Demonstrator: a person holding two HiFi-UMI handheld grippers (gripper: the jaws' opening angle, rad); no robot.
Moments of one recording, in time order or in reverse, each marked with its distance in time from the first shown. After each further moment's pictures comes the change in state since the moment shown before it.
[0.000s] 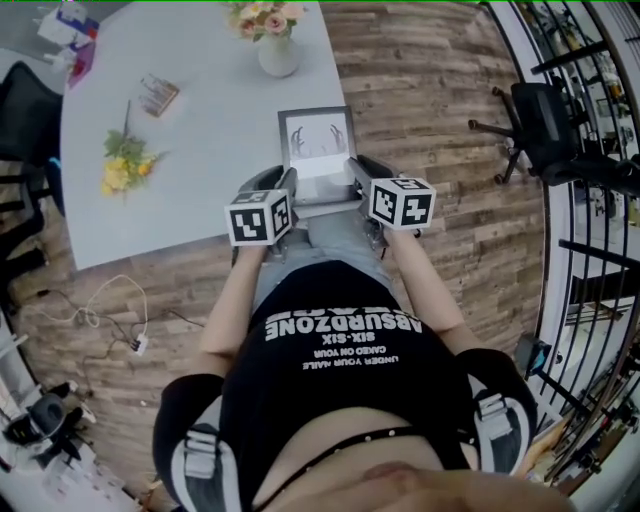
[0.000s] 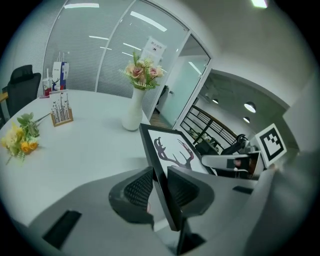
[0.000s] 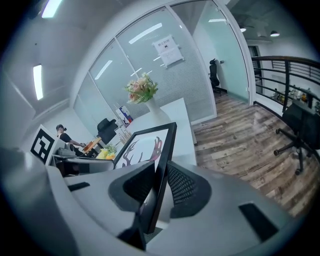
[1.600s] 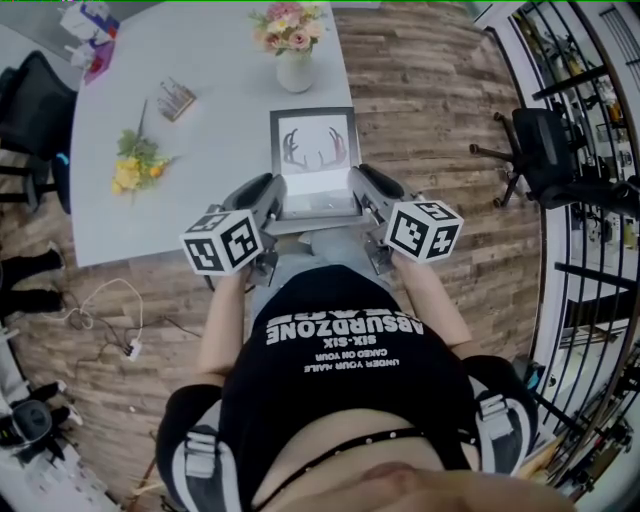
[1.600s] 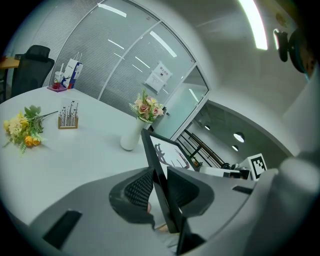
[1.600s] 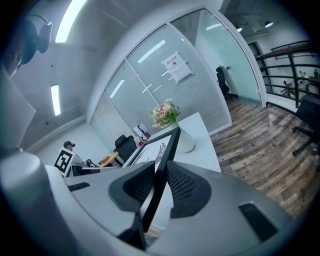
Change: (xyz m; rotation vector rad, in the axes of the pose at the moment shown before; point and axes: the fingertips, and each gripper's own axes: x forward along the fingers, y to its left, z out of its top) left arm -0.096 0.002 0.060 -0.169 -0.222 -0.166; right arm -0.054 0.084 0.063 0.035 -0.165 0.185
